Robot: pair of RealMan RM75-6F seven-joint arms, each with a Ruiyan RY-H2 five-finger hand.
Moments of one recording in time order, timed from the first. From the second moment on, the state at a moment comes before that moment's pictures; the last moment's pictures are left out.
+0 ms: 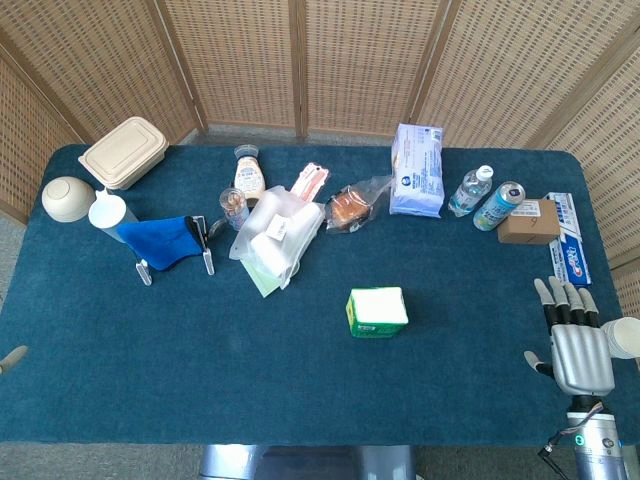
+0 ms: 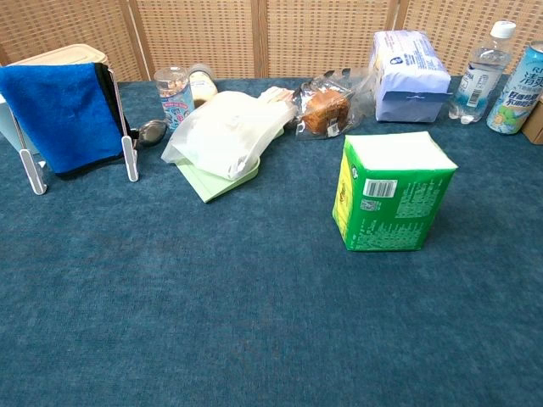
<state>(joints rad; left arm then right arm) -0.02 -0.78 -0.03 -1.89 1.53 1.58 -0.09 0.10 -1.23 0.10 -1.65 -1.41 1.48 -0.33</state>
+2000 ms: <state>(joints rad) -0.01 -0.76 -0.03 -1.90 1.52 1.57 -0.13 0.77 -1.46 0.26 -2.05 -0.58 1.21 -1.05</state>
